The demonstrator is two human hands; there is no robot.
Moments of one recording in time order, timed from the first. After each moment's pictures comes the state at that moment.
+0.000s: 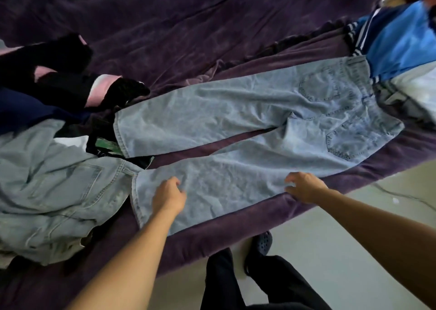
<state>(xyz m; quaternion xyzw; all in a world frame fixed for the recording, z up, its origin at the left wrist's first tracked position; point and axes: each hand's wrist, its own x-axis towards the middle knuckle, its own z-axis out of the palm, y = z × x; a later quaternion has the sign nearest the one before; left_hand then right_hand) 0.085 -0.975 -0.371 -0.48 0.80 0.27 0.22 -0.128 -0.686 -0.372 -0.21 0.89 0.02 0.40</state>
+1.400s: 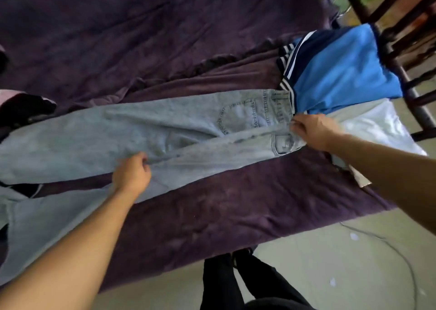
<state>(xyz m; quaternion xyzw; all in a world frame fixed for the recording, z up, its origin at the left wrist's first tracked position) -0.223 -0.819 -0.359 -0.46 0.87 0.15 0.10 -0.559 -0.522 -0.338 -0.38 0.90 -0.03 0.20</state>
